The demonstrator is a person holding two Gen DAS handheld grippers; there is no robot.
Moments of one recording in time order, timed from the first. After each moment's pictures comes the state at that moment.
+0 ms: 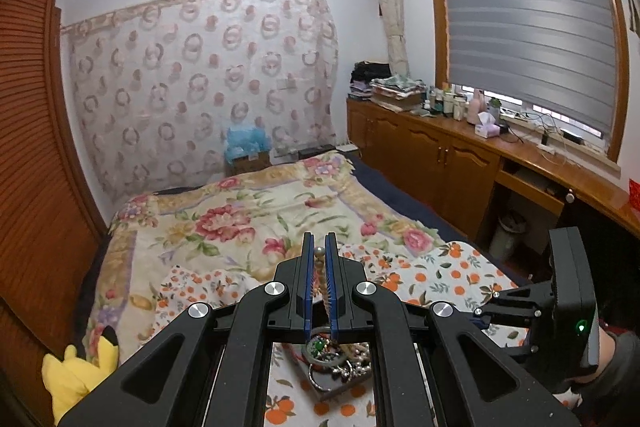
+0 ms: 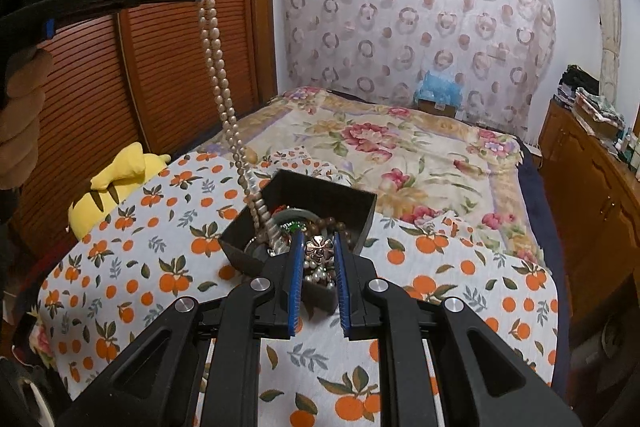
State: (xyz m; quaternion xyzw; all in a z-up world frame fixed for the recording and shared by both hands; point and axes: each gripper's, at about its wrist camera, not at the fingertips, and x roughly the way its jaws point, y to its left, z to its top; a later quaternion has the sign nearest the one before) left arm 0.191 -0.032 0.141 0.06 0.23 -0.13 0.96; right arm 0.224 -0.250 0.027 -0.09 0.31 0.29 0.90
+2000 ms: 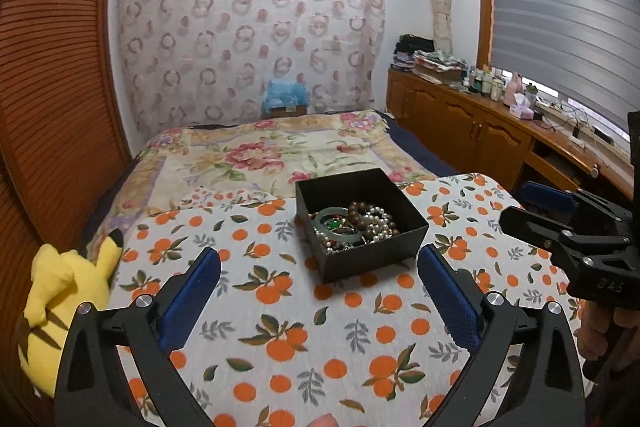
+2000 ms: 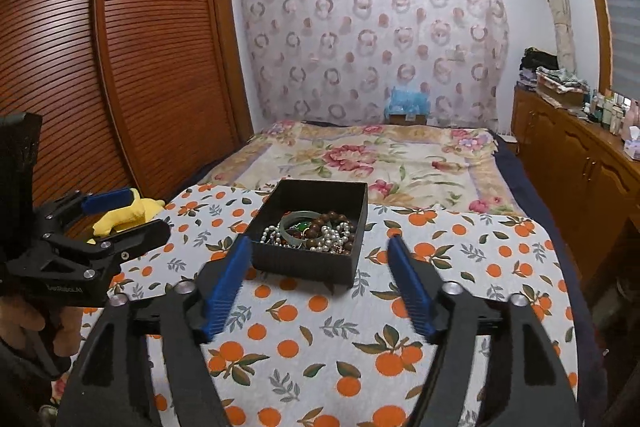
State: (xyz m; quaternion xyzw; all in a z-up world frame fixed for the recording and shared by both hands) left arm 0.101 -0.008 0.022 0.01 0.28 -0.05 0.96; right arm 0.147 -0.275 0.021 -0.01 0.26 0.23 0.94
